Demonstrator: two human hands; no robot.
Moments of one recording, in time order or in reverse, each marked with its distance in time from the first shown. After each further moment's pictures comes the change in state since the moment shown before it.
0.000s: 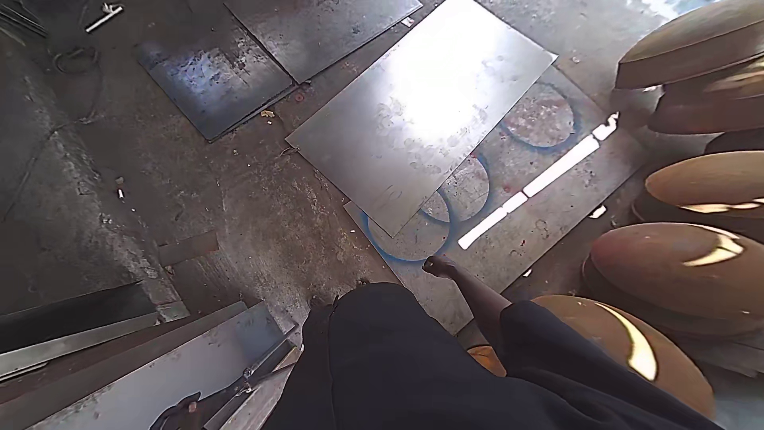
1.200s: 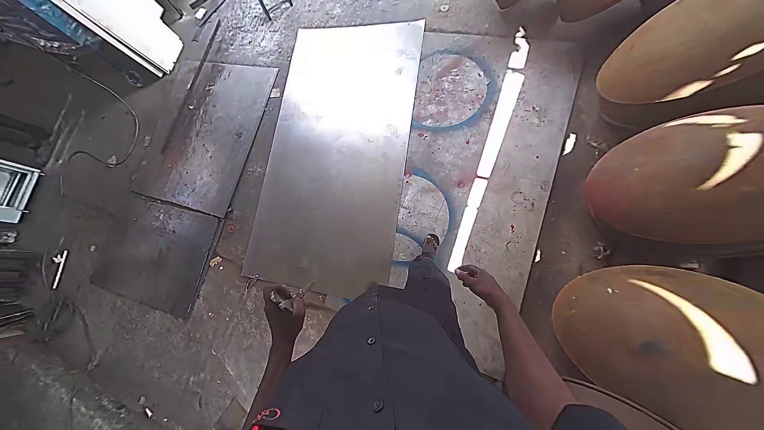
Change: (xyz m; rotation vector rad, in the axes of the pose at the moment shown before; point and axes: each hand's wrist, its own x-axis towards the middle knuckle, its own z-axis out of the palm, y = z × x) left_hand 0.006 0.270 0.966 0.236 -0.967 0.497; right_hand 0.045 0.342 -0.322 1.322 0.524 0.198
